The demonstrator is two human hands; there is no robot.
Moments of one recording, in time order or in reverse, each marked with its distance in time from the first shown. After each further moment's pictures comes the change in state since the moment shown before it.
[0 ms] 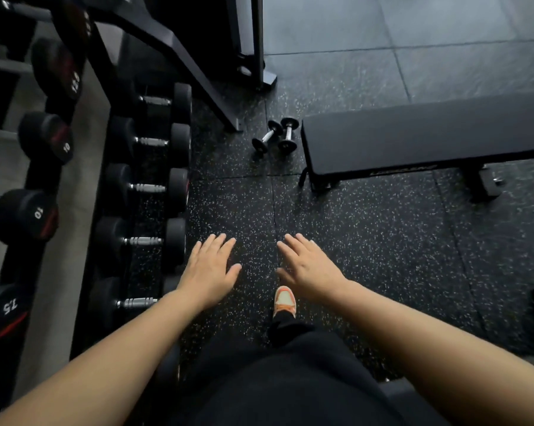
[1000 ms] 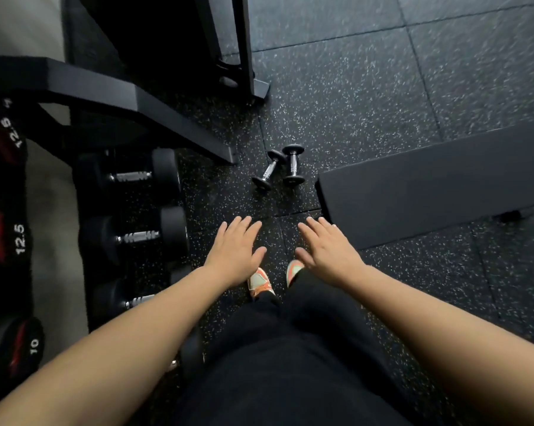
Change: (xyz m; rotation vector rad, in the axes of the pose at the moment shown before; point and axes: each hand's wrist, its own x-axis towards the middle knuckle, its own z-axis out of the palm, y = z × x) left_hand 0.449 -0.041 -0.183 0.079 -0.174 0.187; right_hand 0.392 0.125 -0.180 0.082 -0.017 0.239
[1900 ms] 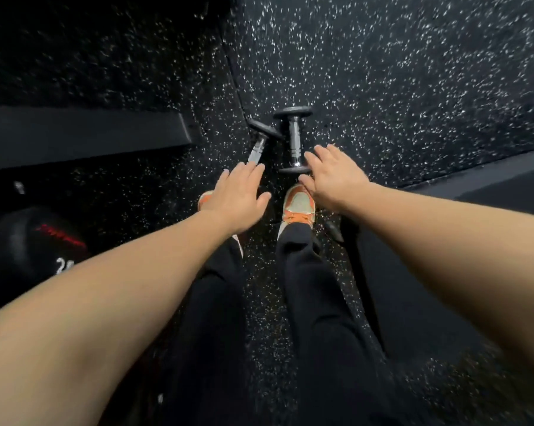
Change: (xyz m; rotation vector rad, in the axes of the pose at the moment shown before) left_hand 0.508 -0.115 0.127 0.037 -0.208 0.074; right_hand 0.485 0.232 0.095 -0.067 -0.268 0.110
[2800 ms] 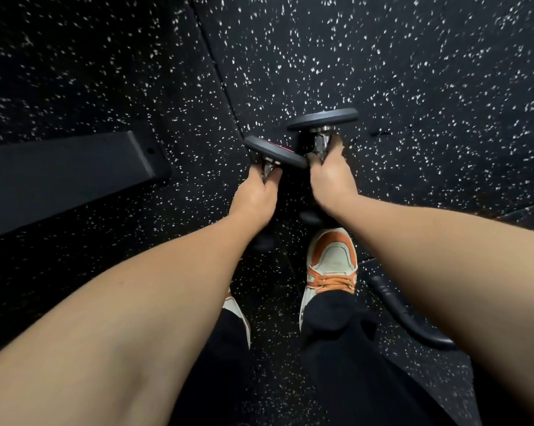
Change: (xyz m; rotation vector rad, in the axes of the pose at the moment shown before) left_hand 0.246 -0.096 0.171 -0.761 -0.036 -0.504; right_hand 0.265 0.024 0.164 1.003 0.291 0.569
